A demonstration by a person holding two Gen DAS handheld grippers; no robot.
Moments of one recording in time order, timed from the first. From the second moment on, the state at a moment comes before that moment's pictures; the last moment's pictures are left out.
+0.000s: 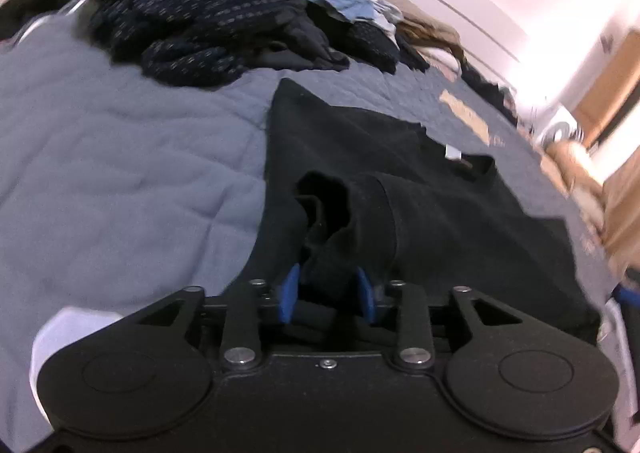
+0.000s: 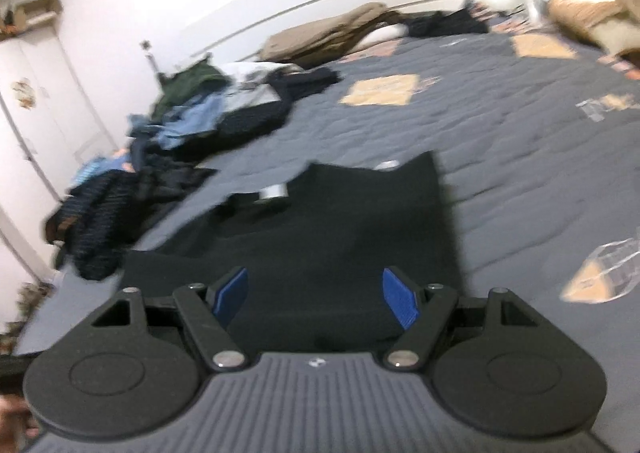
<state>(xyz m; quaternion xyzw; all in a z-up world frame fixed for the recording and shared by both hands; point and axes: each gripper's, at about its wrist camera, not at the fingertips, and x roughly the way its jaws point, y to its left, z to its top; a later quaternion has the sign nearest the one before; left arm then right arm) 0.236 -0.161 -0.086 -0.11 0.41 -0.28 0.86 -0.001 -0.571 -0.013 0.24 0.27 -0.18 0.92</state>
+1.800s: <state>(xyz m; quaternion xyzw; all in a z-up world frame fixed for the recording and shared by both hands) 0.323 -0.203 -0.045 -0.04 0.44 -0.36 0.82 -0.034 -0.612 -0.040 0.19 0.30 -0.20 0.91</state>
